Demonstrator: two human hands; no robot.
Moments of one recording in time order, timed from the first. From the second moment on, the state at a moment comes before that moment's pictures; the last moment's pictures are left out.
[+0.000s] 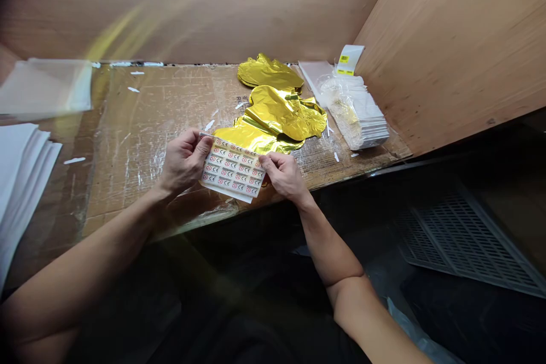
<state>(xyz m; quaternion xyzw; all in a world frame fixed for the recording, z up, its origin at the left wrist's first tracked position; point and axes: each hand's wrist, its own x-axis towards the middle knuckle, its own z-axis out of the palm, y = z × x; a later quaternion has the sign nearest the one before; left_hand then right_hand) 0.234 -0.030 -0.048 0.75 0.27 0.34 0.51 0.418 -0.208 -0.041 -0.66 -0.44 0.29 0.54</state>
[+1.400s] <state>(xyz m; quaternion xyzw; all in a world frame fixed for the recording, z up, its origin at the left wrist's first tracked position) 0.242 -0.040 -0.054 0.79 0.28 0.23 0.50 0.388 -0.186 -0.068 -0.63 -0.70 -0.16 0.30</state>
